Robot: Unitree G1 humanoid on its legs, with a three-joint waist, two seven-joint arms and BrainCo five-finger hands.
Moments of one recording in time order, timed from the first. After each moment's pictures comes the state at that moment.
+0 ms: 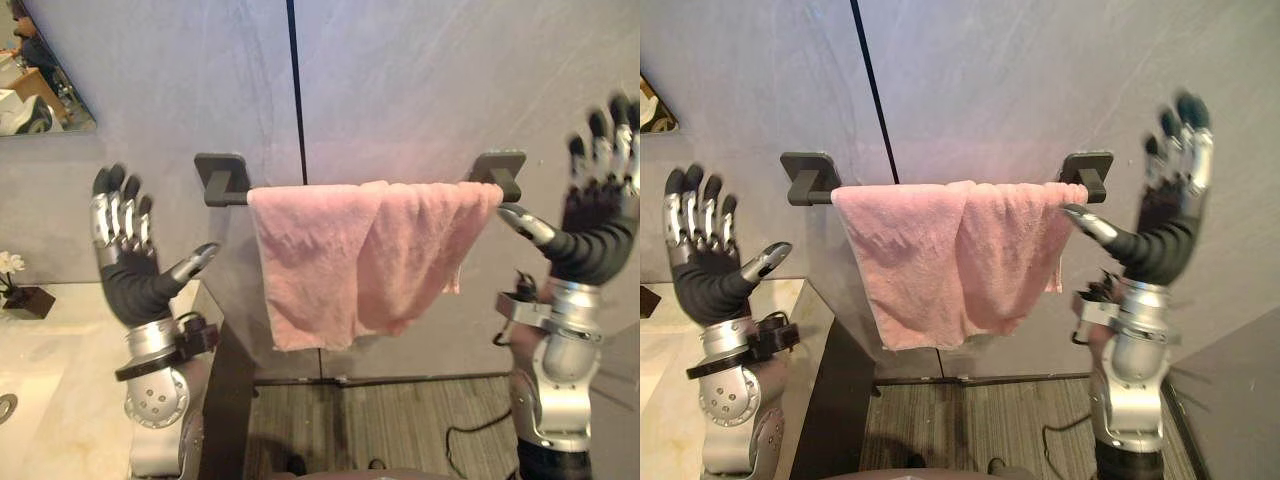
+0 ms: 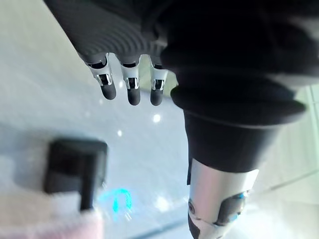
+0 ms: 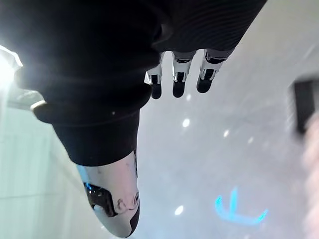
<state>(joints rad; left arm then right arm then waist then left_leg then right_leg) 0.13 0.23 -0.06 -0.58 -0.17 -0.35 0.26 -0.13 -0.24 0.06 -0.56 0.17 -0.36 -0.16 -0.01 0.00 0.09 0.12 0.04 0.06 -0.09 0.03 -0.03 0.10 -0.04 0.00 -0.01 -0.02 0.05</state>
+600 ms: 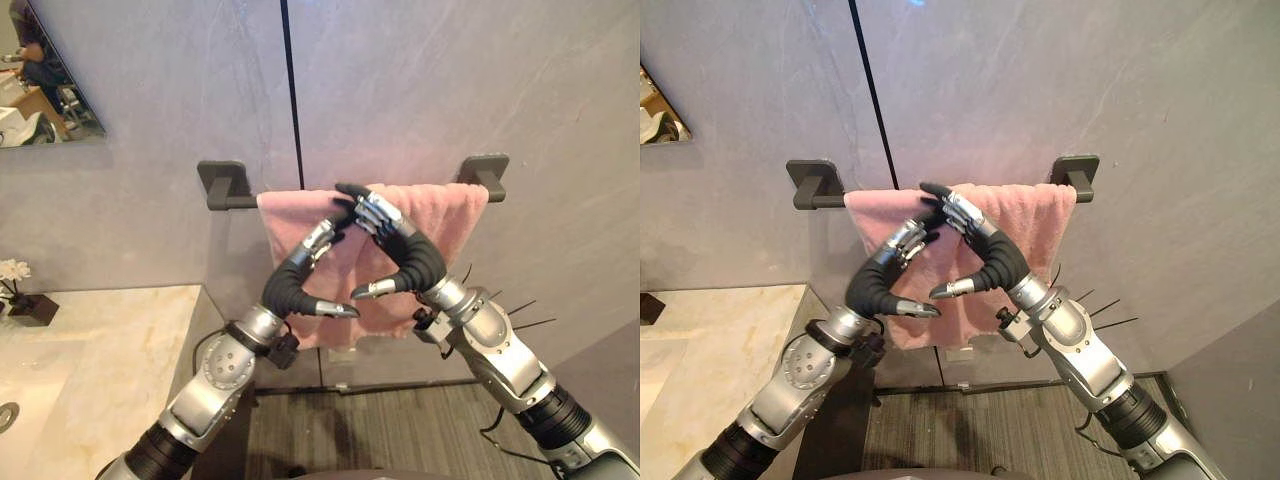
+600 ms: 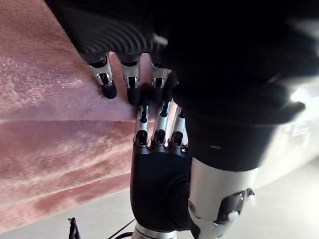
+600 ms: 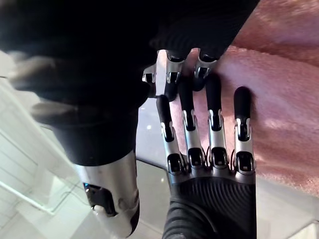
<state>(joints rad) -0.08 0.49 -0.51 -0.24 -0.25 -0.30 0.00 -0.23 -0.56 0.48 -0.21 0.44 -0.30 0.15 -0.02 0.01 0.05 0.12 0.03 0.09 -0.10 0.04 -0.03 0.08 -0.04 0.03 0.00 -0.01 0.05</state>
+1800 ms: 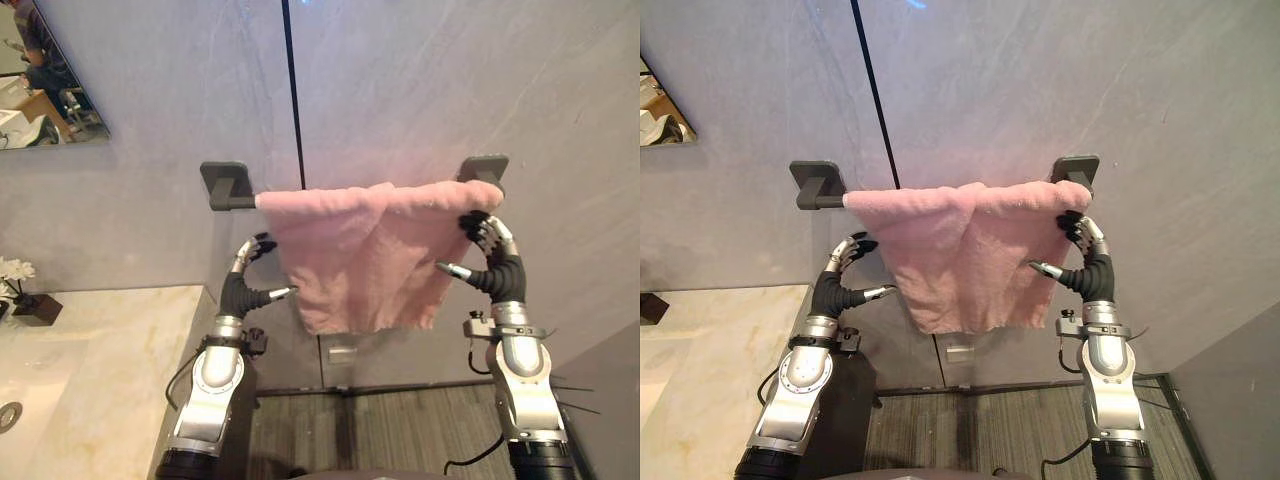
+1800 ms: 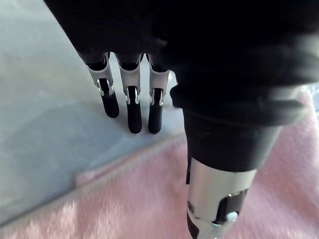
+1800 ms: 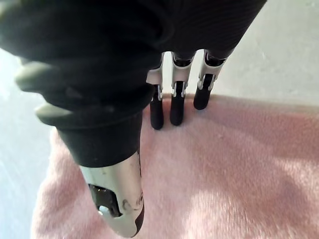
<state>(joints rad) 0.07 0.16 -0.02 -0.07 0.21 -0.22 0.16 0.01 -0.18 -0.15 -0.11 0.03 -0.23 -0.09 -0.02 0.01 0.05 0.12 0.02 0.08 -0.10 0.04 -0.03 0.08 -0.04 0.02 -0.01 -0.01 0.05</state>
